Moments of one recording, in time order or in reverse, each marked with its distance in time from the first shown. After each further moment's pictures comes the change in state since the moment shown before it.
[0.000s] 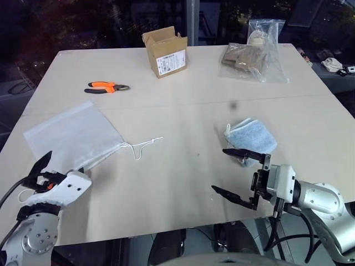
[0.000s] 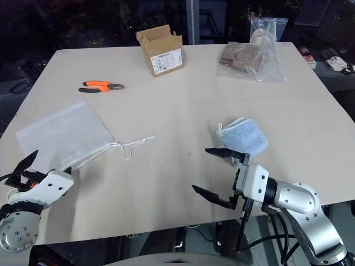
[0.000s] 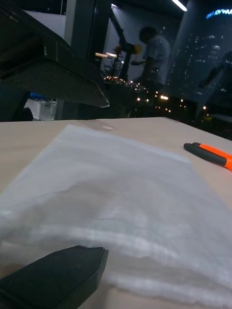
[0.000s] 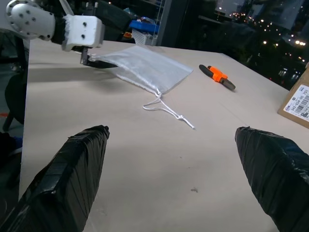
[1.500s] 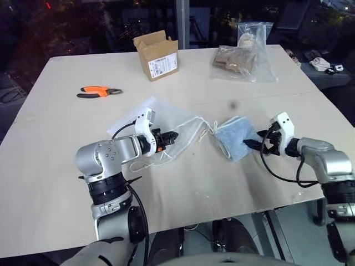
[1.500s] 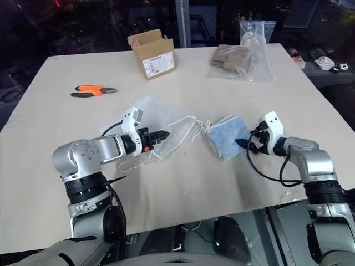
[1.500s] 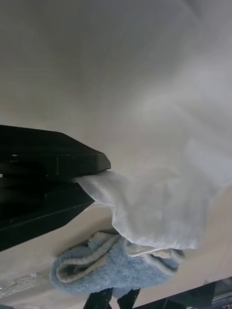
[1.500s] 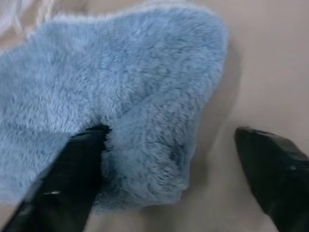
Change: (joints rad) left arm -1.033 -0.401 -0.033 0.048 -0.894 1.683 -0.267; right arm -0.593 0.005 -0.076 0.890 -0.055 0.553 -0.022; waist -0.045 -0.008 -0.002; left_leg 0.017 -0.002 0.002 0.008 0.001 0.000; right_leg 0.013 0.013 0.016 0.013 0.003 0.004
